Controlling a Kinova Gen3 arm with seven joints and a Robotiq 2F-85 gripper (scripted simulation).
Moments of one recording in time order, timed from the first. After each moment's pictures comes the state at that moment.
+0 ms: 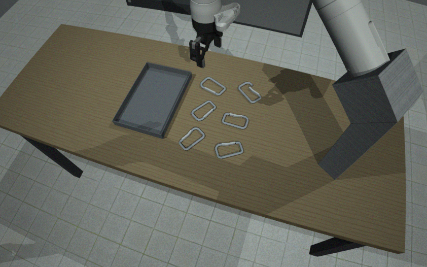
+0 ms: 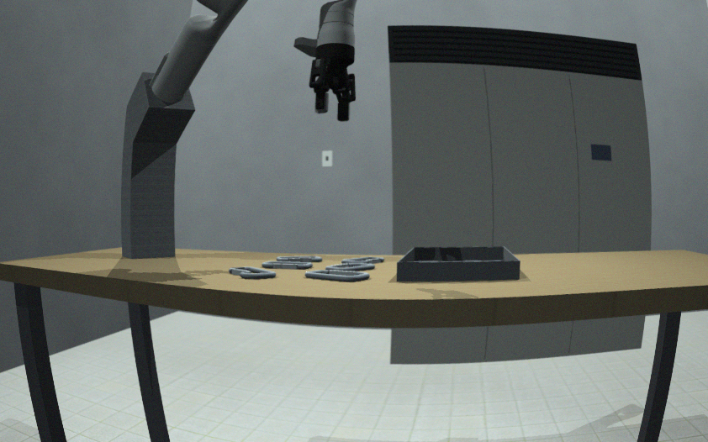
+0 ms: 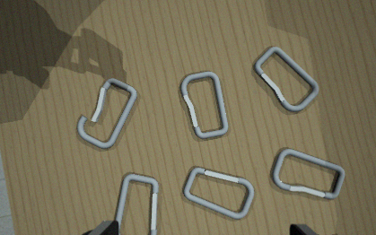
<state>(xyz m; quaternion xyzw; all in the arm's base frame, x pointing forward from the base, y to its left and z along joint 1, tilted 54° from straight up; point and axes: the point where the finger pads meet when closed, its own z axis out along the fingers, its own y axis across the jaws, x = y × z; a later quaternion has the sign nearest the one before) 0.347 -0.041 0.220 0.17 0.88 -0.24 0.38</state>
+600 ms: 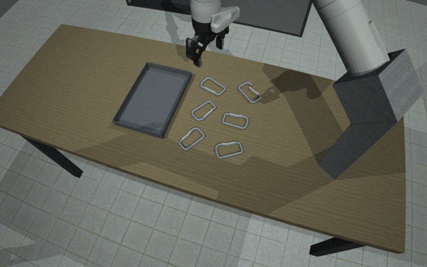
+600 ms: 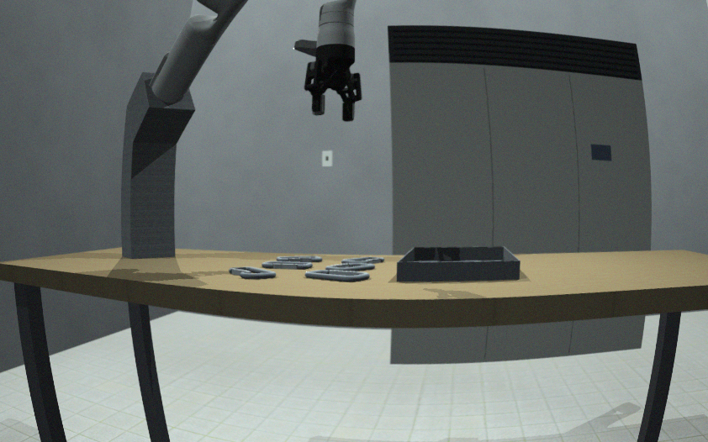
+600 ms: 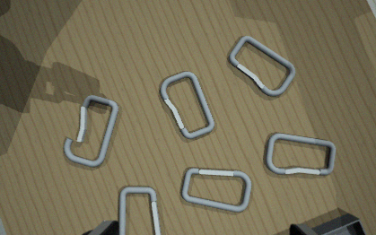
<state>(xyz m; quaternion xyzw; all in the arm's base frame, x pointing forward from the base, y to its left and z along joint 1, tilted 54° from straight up) 0.350 -0.041 0.219 0.25 0.86 -0.19 0.40</state>
